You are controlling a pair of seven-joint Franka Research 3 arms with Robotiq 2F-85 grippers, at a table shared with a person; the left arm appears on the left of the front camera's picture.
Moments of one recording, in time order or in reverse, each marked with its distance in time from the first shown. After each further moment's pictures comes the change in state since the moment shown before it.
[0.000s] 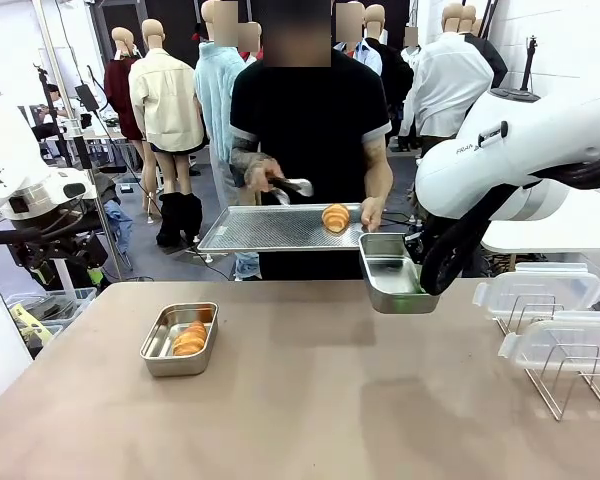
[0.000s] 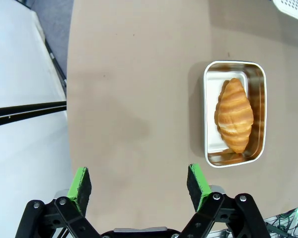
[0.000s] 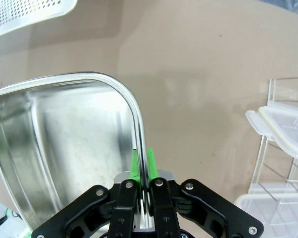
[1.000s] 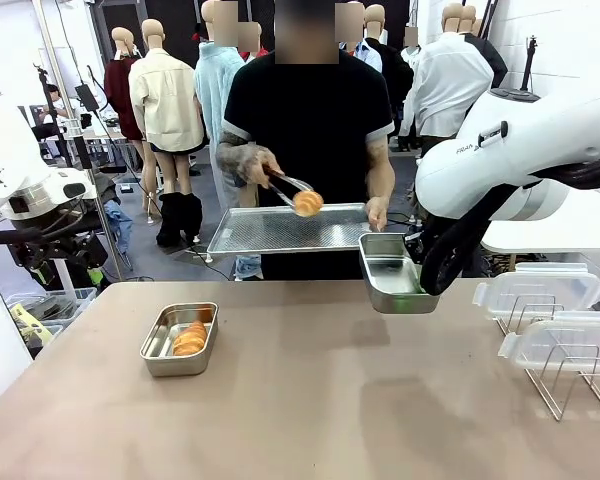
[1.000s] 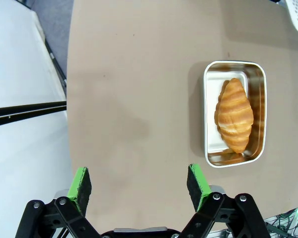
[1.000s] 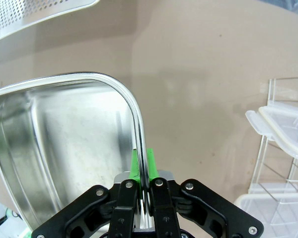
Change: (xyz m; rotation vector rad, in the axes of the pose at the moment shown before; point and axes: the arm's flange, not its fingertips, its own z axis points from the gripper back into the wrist) left arm 0.000 0.000 0.000 0.000 0.000 0.000; right arm 0.000 0.000 0.000 0.000 0.000 0.000
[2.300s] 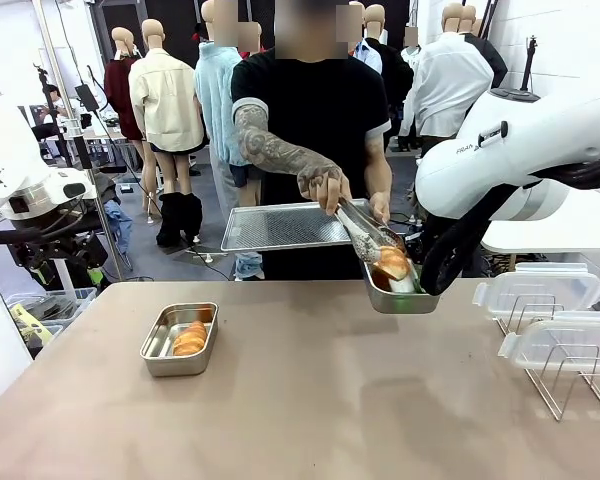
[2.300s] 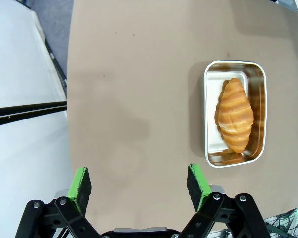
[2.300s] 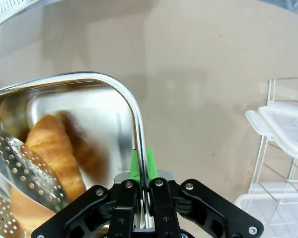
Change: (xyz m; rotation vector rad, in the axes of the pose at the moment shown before) left arm 0.000 0.000 0.000 0.000 0.000 0.000; right arm 0.000 0.000 0.000 0.000 0.000 0.000
